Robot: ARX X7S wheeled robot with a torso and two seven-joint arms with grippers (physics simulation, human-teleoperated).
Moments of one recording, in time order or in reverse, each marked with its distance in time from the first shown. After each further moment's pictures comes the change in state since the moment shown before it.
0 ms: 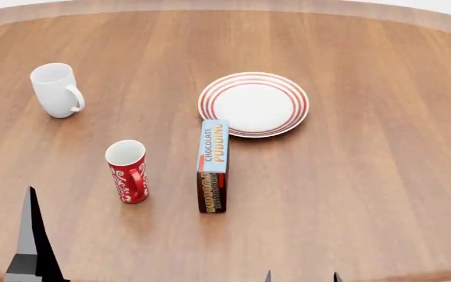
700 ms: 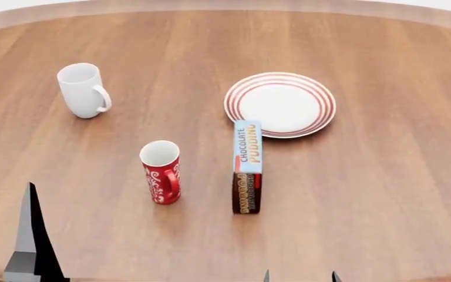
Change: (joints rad) left arm -0.015 -0.031 0.019 0.014 -0.021 -0.003 -0.018; right arm 0.003 0.026 -0.032 0.001 0.022 -0.013 0.022
